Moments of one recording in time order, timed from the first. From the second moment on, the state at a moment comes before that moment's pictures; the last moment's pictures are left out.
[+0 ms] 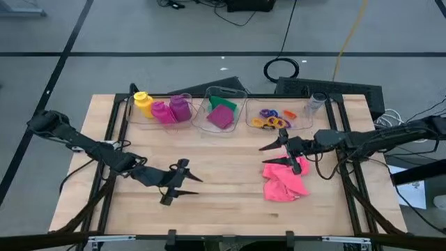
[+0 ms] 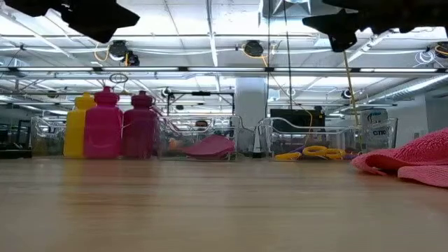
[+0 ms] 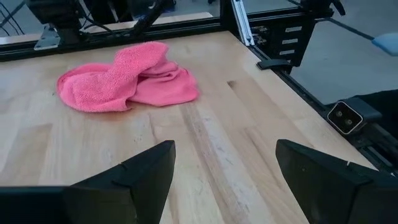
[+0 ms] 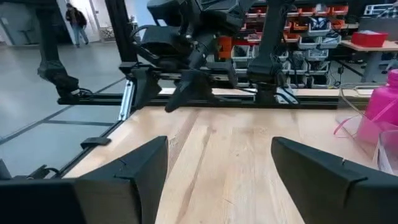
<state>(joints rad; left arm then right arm) -0.55 1.32 0.74 0.13 -0.24 -0.09 0.15 0.98 0.60 0.38 -0.05 0.07</state>
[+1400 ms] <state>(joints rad) -0.40 1.64 0.74 0.66 -0.09 -0.06 0.15 0.98 0.60 0.38 -0.05 0.07</state>
